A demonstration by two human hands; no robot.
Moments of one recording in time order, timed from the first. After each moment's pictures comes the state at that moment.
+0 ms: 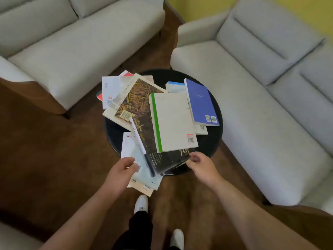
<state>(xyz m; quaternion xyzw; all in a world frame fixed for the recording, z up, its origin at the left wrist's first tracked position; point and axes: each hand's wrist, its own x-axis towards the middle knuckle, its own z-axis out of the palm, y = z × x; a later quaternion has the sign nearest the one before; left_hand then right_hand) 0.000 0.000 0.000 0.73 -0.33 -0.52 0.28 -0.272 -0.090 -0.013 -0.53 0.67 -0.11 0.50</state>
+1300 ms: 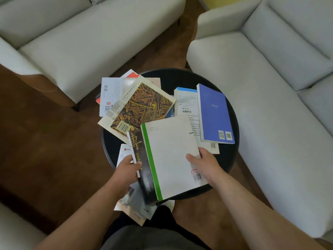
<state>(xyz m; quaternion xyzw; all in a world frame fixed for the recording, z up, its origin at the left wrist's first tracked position) -0.012 -0.104 -0.047 0.72 -0.08 -0.60 0.34 -0.257 -0.208 -0.049 -0.42 0.64 -0.14 0.62</state>
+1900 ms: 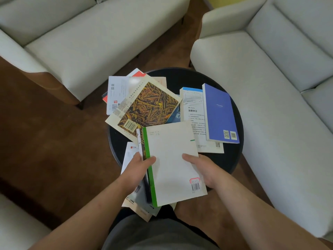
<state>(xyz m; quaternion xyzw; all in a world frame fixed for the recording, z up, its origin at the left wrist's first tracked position) -0.015 -0.101 -0.035 0.68 -0.16 -0.63 0.32 -0.236 -0.197 -0.046 -0.25 0.59 -0.09 0.76</state>
